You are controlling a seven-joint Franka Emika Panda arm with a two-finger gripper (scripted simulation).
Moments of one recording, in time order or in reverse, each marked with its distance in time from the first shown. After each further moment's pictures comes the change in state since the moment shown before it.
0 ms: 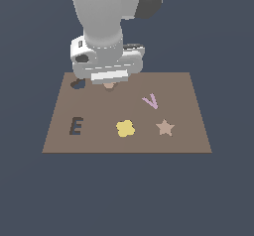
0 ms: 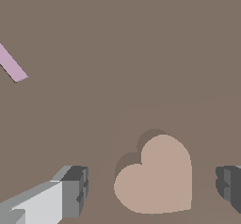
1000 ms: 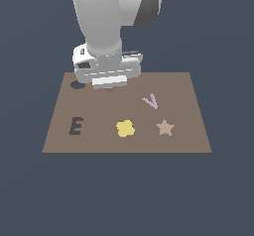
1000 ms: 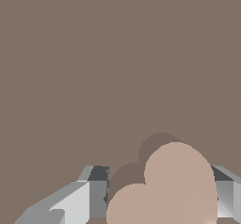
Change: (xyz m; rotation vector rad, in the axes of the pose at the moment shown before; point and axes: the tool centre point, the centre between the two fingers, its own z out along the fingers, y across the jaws) arm -0.003 0.002 0.024 0.000 0.003 -0.006
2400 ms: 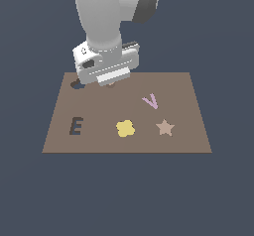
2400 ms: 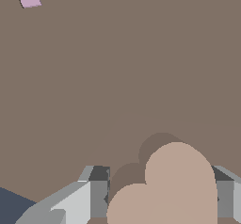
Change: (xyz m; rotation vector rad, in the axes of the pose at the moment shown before) arm -0.016 -0.002 -0.001 0.000 0.000 -0.263
